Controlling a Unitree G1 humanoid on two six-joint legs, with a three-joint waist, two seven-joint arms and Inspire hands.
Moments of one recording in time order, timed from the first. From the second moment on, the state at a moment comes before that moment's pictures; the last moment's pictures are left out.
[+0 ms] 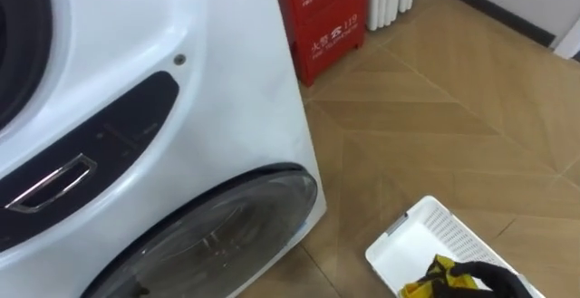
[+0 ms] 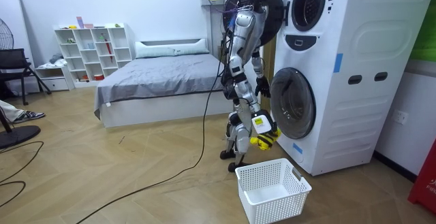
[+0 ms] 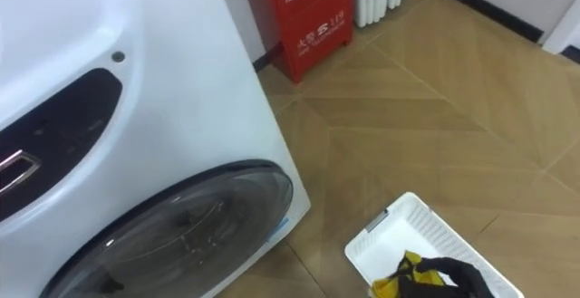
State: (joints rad) left arm -0.08 0.24 -0.32 1.16 -0.13 -0.10 0.11; right arm -0.09 -0.37 0.03 0.86 0.28 -0.12 -0.05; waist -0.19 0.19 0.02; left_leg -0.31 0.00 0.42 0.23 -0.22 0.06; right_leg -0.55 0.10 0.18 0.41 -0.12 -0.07
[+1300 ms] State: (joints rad) left arm -0.02 0.25 -0.35 1.17 -0.20 -0.11 0.15; right arm -0.09 -0.39 -0.03 0.88 0.23 -0.17 -0.31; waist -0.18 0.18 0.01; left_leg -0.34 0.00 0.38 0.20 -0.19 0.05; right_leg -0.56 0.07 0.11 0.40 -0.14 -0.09
